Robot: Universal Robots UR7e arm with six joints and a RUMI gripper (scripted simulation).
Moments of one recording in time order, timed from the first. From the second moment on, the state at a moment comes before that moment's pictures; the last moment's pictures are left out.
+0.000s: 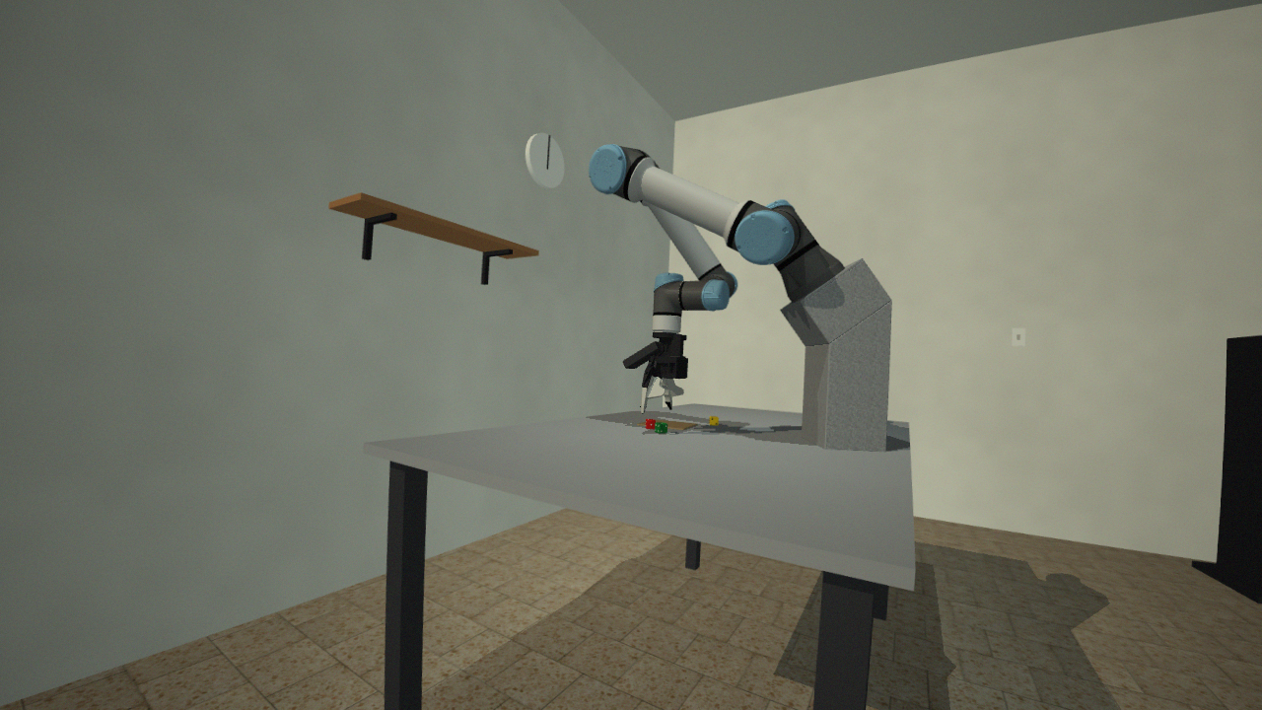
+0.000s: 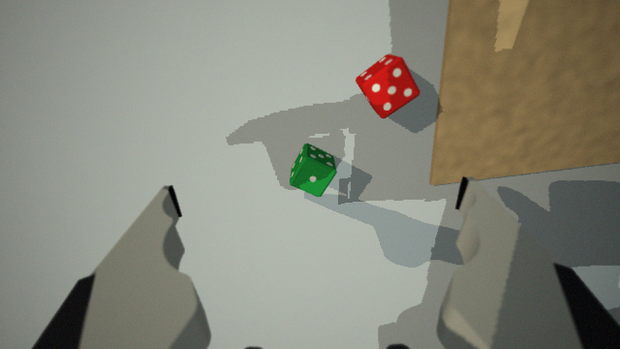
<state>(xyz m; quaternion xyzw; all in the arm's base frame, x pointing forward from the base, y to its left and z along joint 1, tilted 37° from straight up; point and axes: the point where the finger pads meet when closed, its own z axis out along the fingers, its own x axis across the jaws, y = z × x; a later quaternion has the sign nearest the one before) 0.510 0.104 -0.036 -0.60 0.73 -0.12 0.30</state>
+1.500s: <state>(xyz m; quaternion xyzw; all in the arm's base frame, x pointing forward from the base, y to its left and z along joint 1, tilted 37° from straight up) 0.506 0.105 -0.035 -0.60 0.73 -0.12 0.30</state>
